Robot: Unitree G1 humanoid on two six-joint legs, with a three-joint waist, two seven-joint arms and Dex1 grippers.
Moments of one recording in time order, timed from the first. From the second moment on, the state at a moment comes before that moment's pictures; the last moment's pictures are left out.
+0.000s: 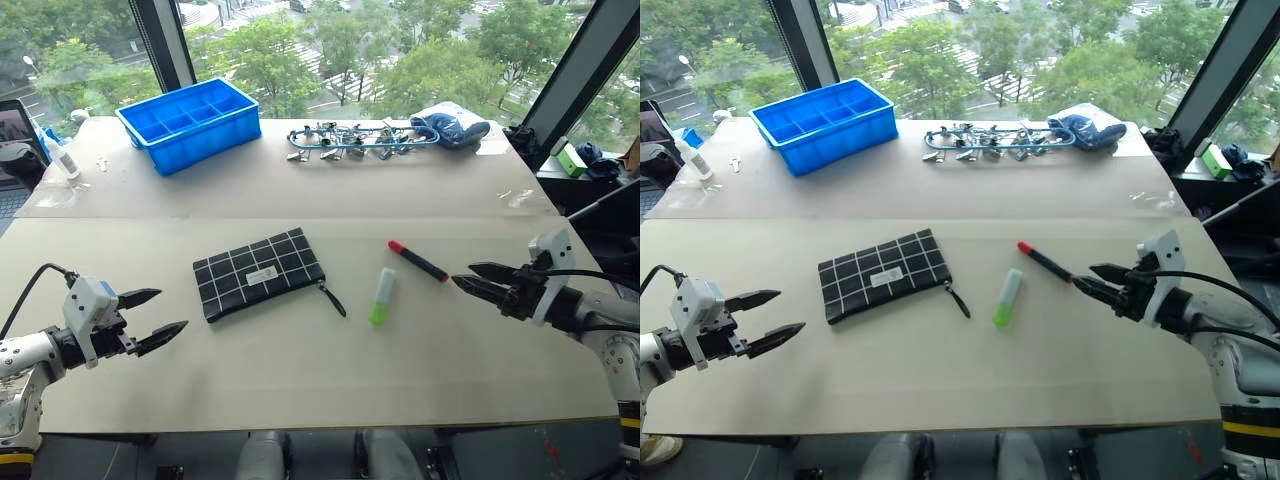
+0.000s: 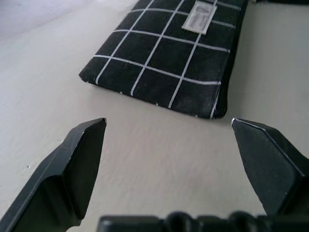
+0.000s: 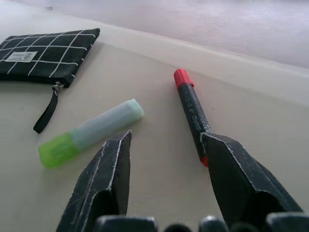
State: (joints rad) left arm 0.06 0.86 0.34 0.15 -0.31 -0.04 -1.12; right arm -0.20 -0.76 -0.21 -0.15 0.58 0.63 0.87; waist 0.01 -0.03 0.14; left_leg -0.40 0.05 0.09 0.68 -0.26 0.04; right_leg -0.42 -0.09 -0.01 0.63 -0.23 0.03
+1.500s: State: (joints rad) left arm -0.36 0.86 -0.01 0.64 -0.04 -0.77 -1.07; right arm -0.84 -0.20 0.40 0.51 -0.07 0.35 0.68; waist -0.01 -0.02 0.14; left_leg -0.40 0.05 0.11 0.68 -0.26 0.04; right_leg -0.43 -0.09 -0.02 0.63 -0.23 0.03
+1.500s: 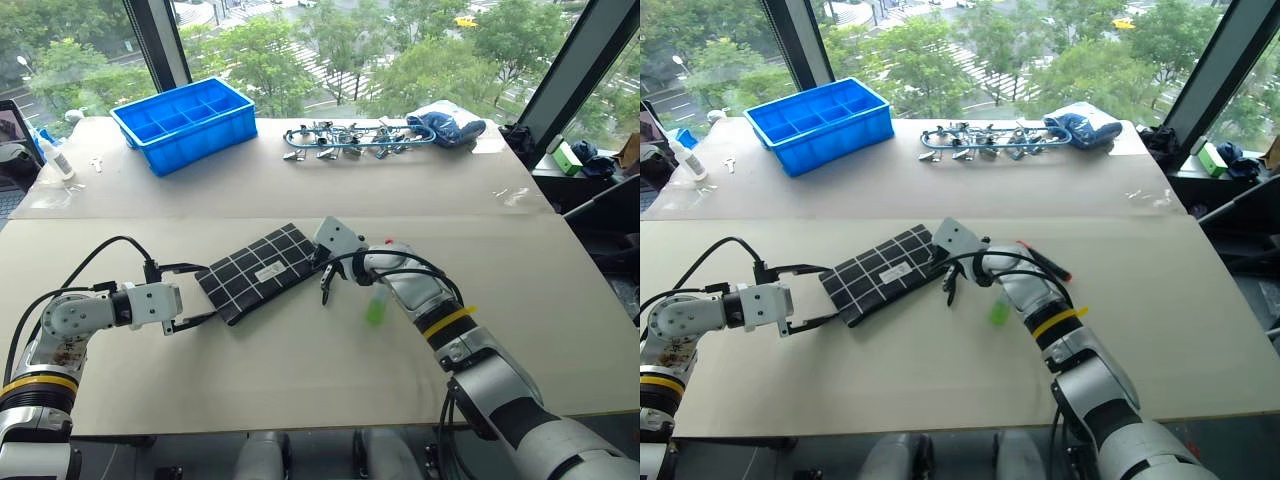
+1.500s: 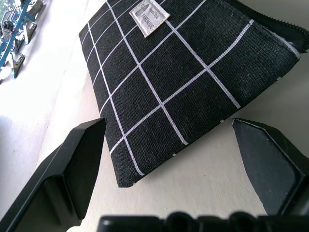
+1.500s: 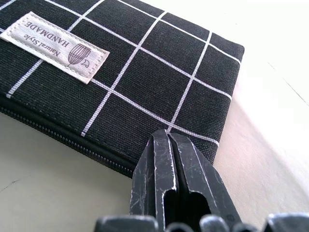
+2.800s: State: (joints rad) left arm -0.26 0.89 -0.14 0.25 0.04 -0.55 -0.96; right arm -0.81 -0.19 0.36 0.46 -0.08 0.44 0.67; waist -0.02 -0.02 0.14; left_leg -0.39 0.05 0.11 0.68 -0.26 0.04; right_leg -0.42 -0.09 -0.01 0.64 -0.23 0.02
